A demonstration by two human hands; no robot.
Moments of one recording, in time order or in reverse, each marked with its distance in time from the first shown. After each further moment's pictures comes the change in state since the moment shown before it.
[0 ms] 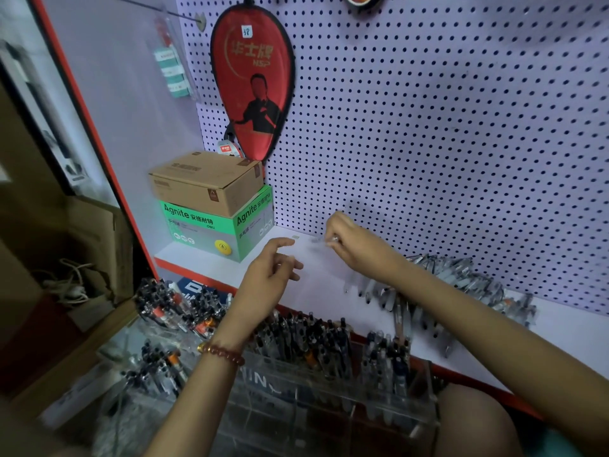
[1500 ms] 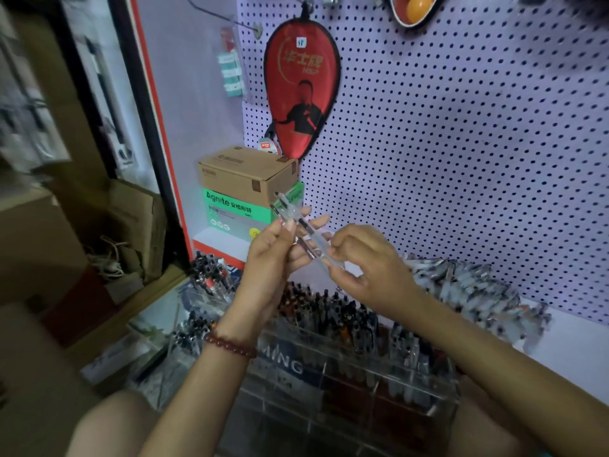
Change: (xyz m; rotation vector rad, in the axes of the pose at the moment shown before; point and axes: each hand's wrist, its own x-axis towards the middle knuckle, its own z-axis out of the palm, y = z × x) left_hand -0.055 0.063 -0.040 -0.683 0.067 0.055; right_hand -0.018 -0.141 -0.020 0.012 0.488 -0.362
